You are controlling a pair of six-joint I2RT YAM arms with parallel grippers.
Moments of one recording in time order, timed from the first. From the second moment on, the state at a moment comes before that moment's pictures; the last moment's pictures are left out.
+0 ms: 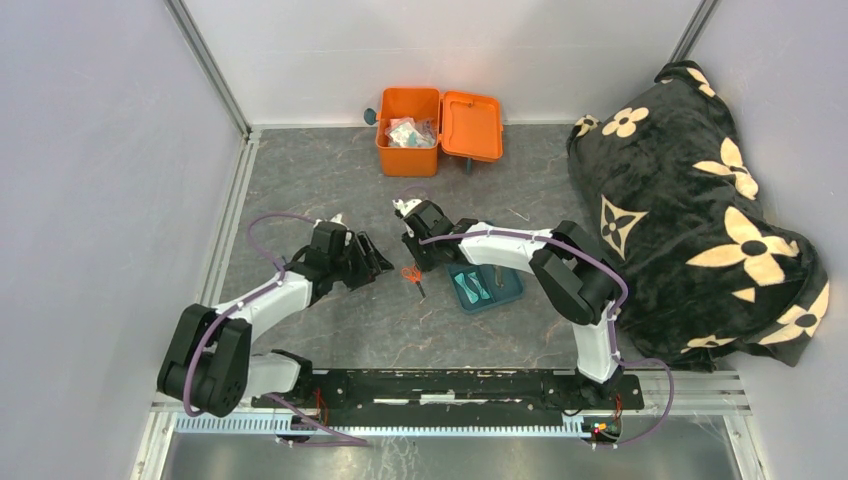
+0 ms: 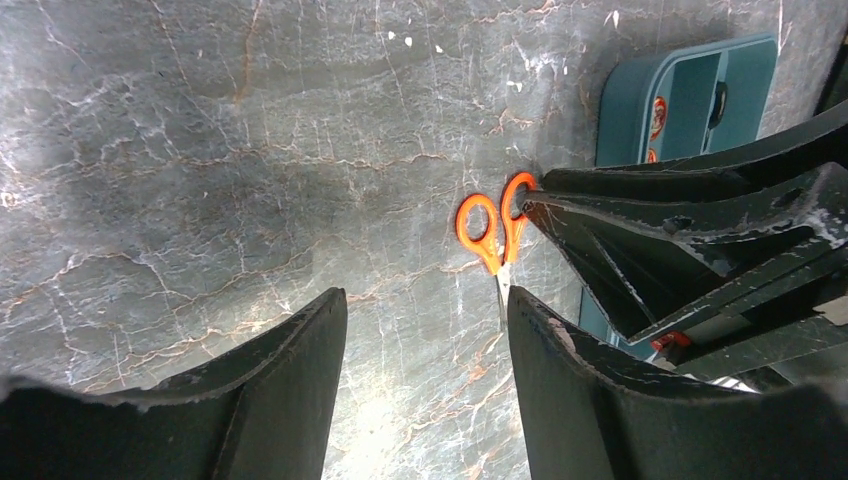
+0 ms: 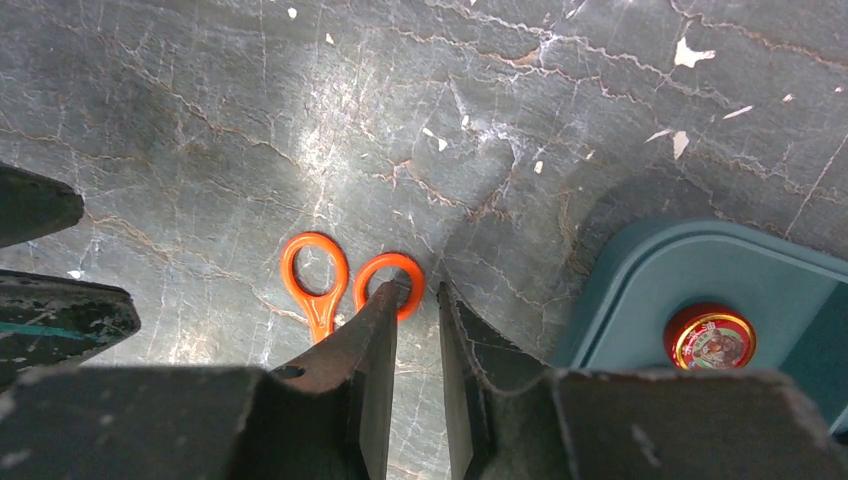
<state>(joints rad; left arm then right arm) -0.34 1.26 0.51 -0.06 0.21 -0.79 0.87 1.99 1.31 -0.27 0.06 0.25</state>
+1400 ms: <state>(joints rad) -0.52 1.57 0.58 0.22 0.22 -0.87 0.75 1.89 0.98 0.17 -0.19 0.45</state>
